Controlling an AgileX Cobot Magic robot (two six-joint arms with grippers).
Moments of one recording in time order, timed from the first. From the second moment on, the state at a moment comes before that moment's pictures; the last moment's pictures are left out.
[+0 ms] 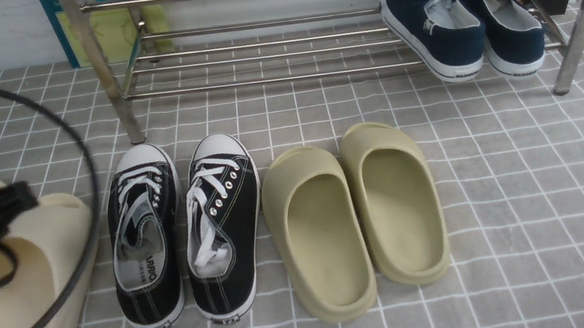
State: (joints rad) right arm -0.05 -0.01 0.02 0.06 0.39 0.10; left arm -0.07 1.01 -0.75 0.10 0.58 -0.48
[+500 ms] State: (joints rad) right arm -0.05 -0.01 0.02 0.06 0.39 0.10; left arm -0.07 1.58 -0.92 -0.20 0.61 -0.02
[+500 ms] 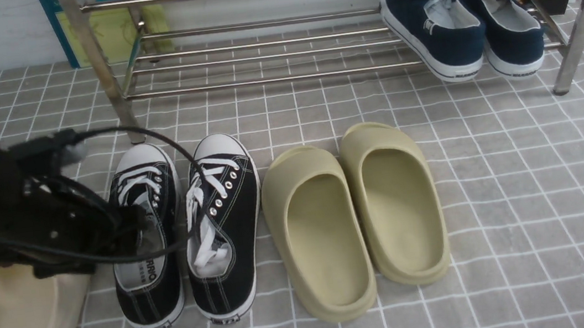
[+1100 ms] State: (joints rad) right arm -0.05 -0.01 0.02 0.06 0.39 0.10; left arm -0.07 1.52 -1.22 -0.22 0.99 -0.01
